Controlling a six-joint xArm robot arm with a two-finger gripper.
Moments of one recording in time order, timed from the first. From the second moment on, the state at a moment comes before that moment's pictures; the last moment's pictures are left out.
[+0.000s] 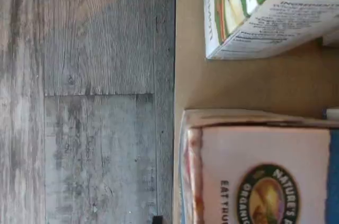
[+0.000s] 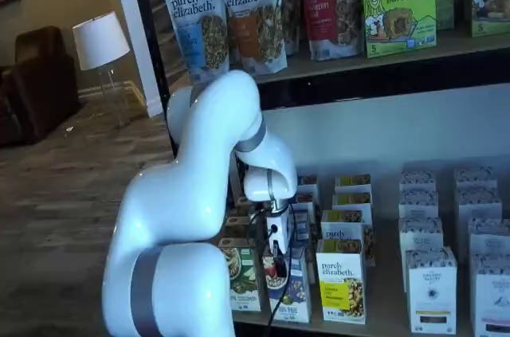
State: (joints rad) arm 0.09 1.03 -1.56 0.02 0.56 -1.49
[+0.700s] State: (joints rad) arm 0.10 1.04 -1.57 0.00 0.56 -1.46
